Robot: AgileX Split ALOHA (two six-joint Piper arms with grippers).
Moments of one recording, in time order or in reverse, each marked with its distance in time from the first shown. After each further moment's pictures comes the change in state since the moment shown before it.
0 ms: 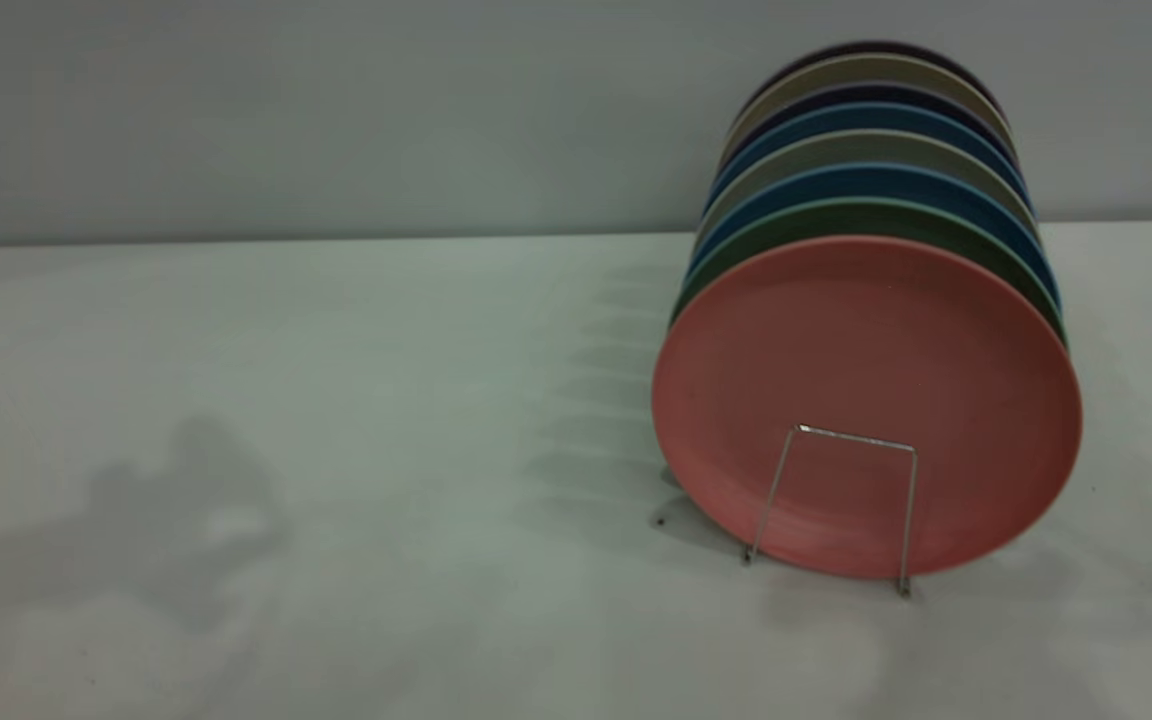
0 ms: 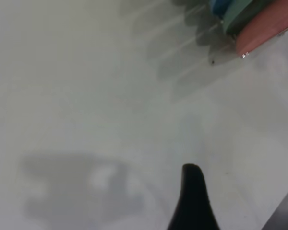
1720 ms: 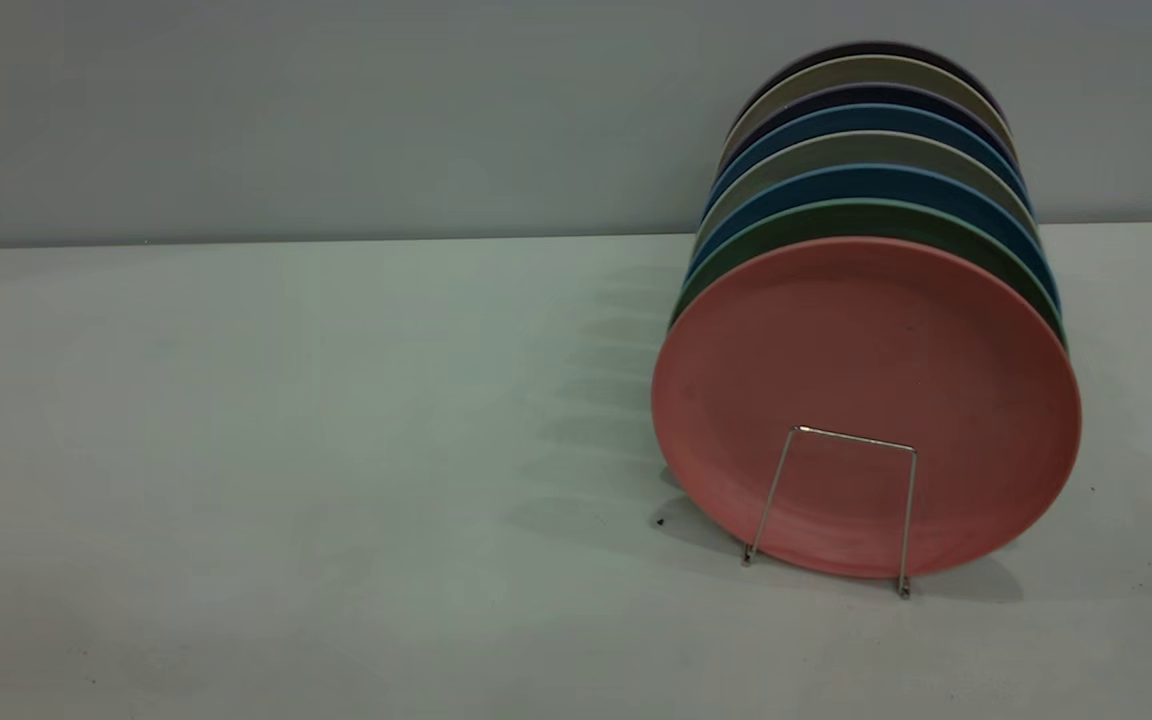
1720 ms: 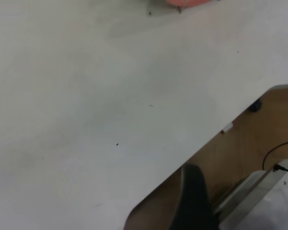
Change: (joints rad) left arm 0.000 -1.175 0.904 0.002 -0.023 -0.170; right arm -0.002 -1.091 0.798 0.117 0.046 0.055
